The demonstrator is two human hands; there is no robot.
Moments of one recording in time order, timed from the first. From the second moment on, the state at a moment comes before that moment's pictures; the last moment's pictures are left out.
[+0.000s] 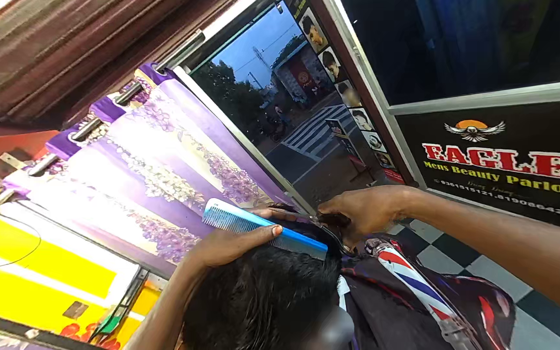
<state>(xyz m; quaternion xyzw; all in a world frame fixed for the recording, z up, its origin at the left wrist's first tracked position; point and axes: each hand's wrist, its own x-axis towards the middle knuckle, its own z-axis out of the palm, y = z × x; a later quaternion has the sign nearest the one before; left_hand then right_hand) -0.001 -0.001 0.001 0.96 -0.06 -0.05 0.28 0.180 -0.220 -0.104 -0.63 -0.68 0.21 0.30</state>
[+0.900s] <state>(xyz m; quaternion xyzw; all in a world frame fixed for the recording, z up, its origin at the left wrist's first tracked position) -0.062 -0.102 0.010 0.83 -0.07 0.39 0.41 0.217 -0.256 -0.130 -0.38 -0.52 0.27 0.72</state>
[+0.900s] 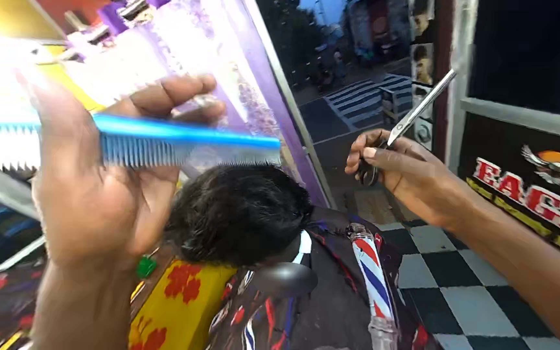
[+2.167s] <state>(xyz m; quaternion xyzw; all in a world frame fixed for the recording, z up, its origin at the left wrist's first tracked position) 0.092 -0.090 -0.115 0.71 0.58 0.25 -0.30 0.397 -0.094 -0.288 -0.30 -0.71 0.32 0.56</state>
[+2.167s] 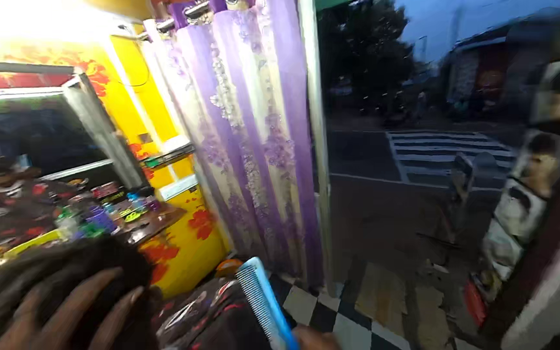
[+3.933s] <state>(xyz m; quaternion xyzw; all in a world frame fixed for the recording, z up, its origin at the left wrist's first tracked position) 0.062 -0.048 -0.067 0.74 0.60 0.25 -0.17 0.356 -0.014 -0.285 -0.18 -0.77 0.38 0.48</state>
